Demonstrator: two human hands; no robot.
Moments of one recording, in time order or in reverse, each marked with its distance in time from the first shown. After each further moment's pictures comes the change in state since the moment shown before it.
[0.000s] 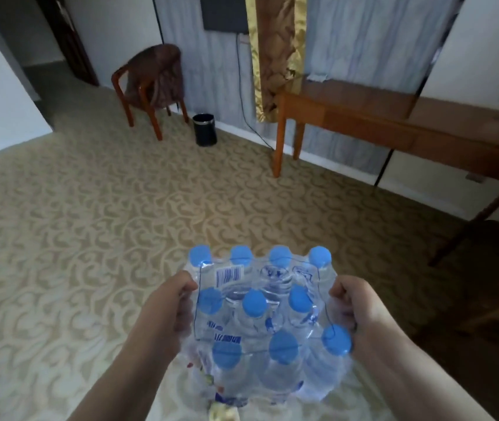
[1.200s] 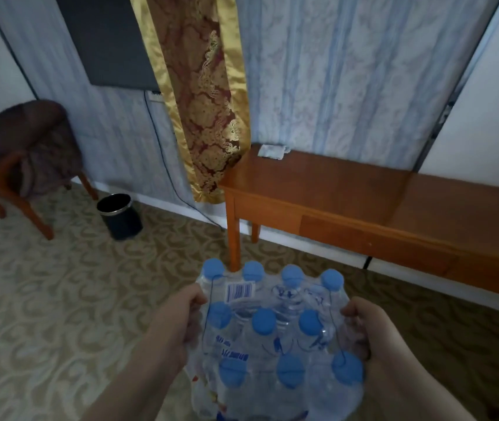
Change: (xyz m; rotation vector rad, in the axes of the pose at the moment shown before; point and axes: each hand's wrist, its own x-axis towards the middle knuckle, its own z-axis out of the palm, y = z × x) left_hand 0.707 0.391 0.469 0.204 -0.234 -0.045; right_hand 0.624 -0.535 0.210 0.326 0.197 -0.055
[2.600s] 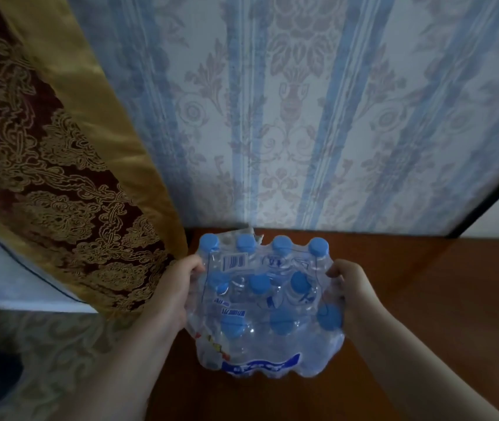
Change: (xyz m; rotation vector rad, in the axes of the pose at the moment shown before) left_hand 0.620 0.351 0.336 0.337 -0.224 -0.102; right_hand 0.533 -0.392 0.283 0.042 0.435 -0.070
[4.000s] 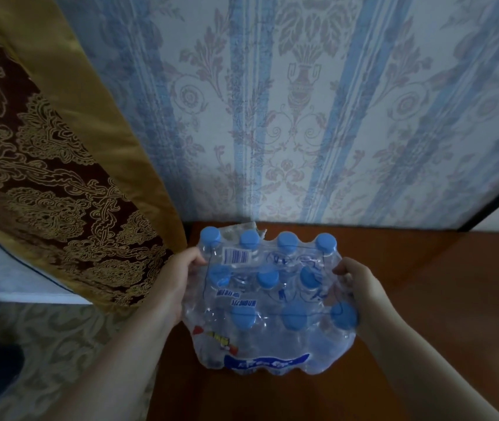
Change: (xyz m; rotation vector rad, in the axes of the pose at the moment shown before) left_hand 0.034 0.005 -0.001 0.077 -0.085 0.005; right_hand 0.031 0.004 -0.004 -0.077 -0.052 -0.030
